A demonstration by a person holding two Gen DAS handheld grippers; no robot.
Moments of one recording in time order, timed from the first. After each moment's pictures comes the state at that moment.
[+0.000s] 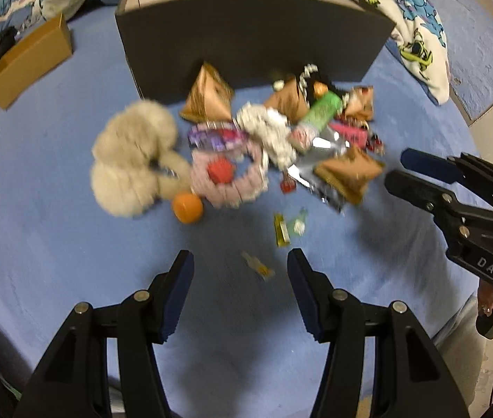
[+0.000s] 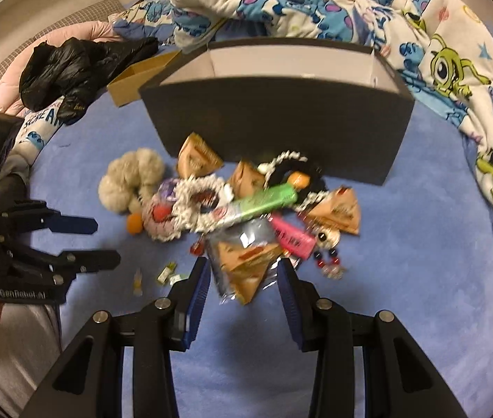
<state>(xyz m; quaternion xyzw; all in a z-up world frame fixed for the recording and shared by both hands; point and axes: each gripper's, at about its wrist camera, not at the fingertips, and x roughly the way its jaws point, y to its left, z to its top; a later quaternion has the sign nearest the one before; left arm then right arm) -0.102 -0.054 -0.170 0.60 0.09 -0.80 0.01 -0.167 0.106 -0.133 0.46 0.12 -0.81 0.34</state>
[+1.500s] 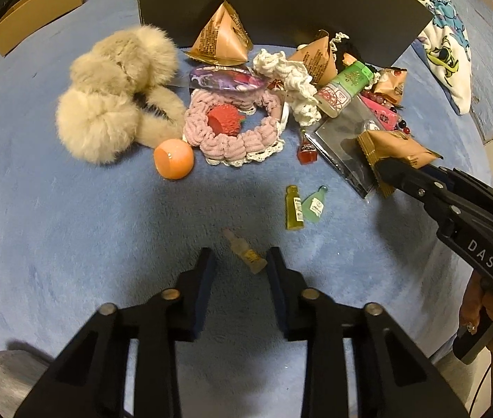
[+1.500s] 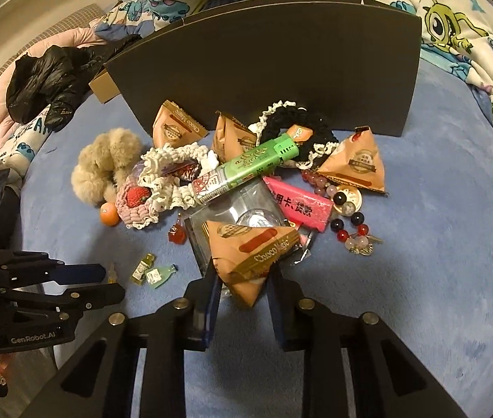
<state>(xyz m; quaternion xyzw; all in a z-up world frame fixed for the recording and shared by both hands) -0.097 -0.055 -0.219 0.61 0.16 -0.78 0.03 -0.181 0.103 -0.187 0.49 0.08 -0.80 0.33</state>
